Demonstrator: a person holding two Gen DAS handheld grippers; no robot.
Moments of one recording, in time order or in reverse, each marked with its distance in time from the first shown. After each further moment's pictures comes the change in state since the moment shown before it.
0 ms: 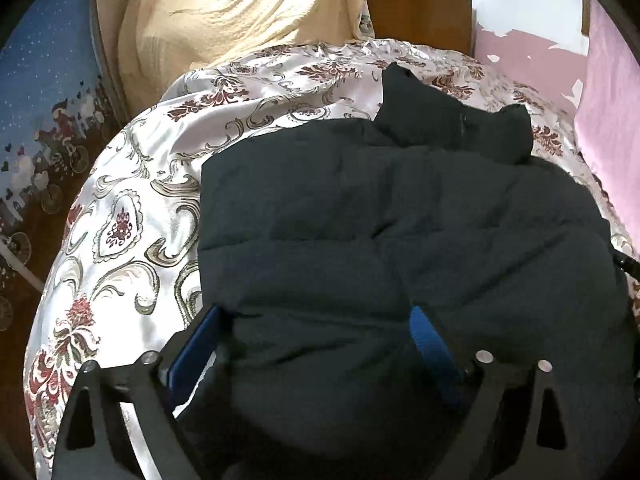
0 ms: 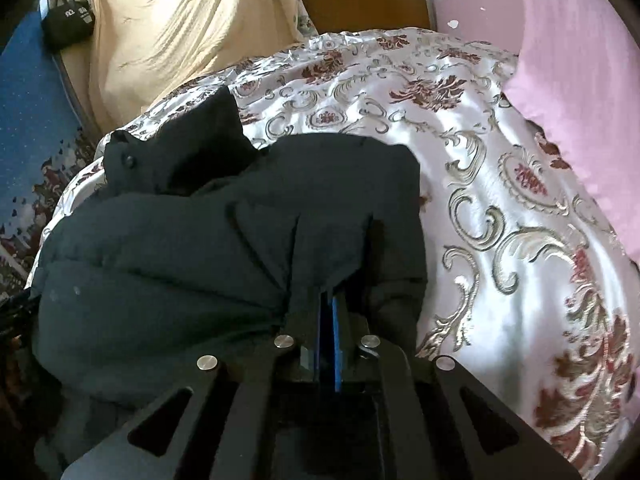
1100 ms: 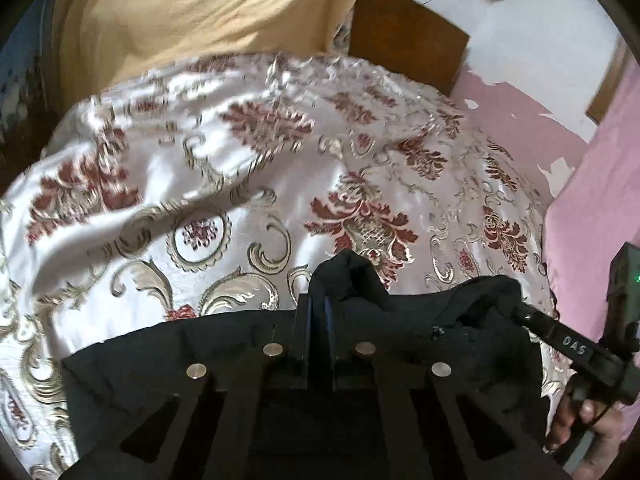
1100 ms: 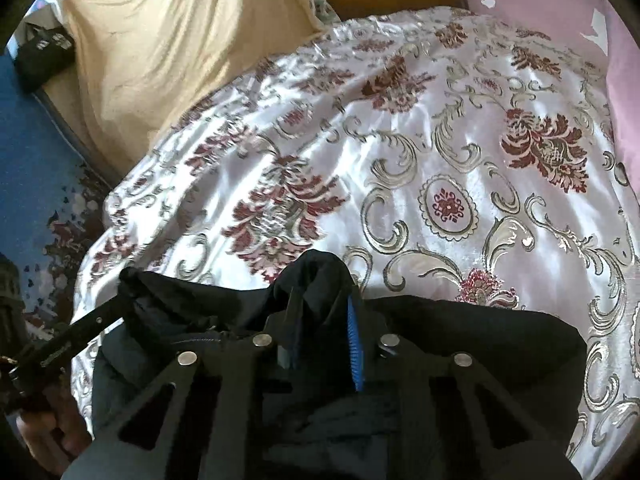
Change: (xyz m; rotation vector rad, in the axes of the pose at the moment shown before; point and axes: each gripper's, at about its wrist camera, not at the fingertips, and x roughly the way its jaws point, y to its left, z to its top) left arm 0.078 -0.034 0.188 -0.142 -0.004 -0.286; right arm 0.085 0.110 0.163 0.081 0.070 0.119
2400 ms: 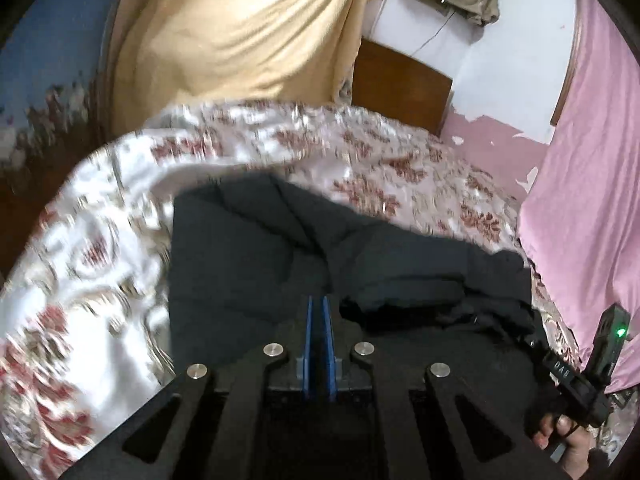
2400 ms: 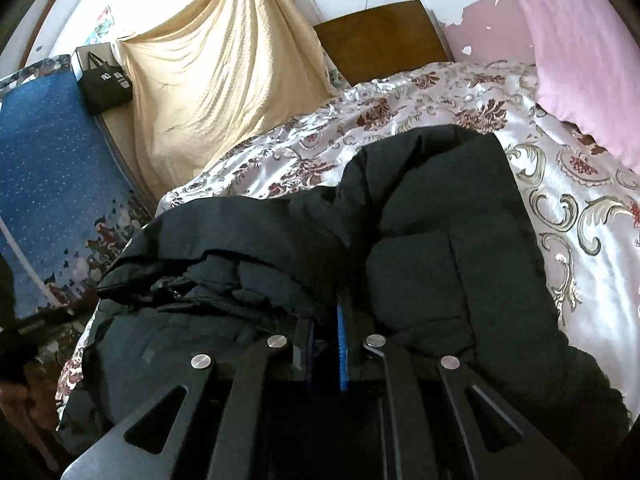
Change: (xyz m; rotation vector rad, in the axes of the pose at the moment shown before) left arm -0.143 0.035 -0.159 0.012 -0.231 0.028; right arm -0.101 -0.056 -0.200 0.013 -0.311 0.095
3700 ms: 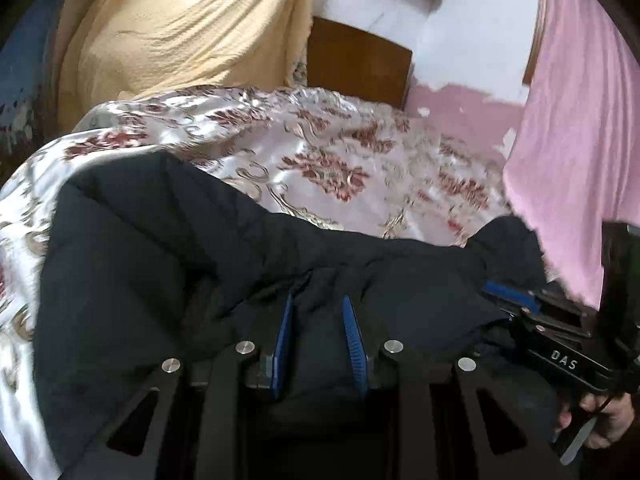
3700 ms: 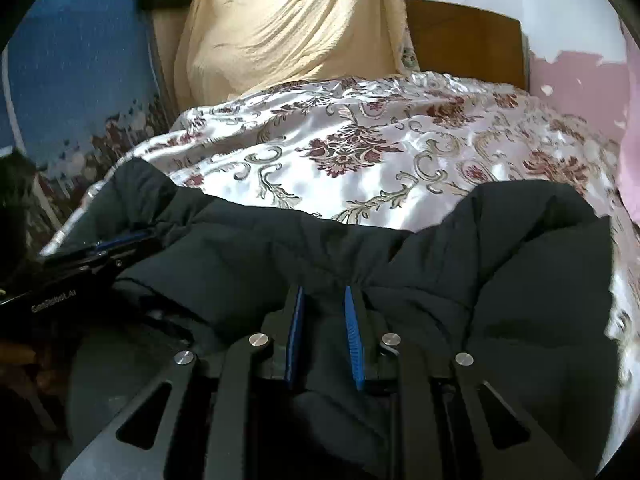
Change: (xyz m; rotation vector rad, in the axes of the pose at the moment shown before) left arm 0.079 -0.035 -0.017 0.110 0.039 -0.108; right arm 0.047 0.064 0.018 -0.344 0.155 0.000
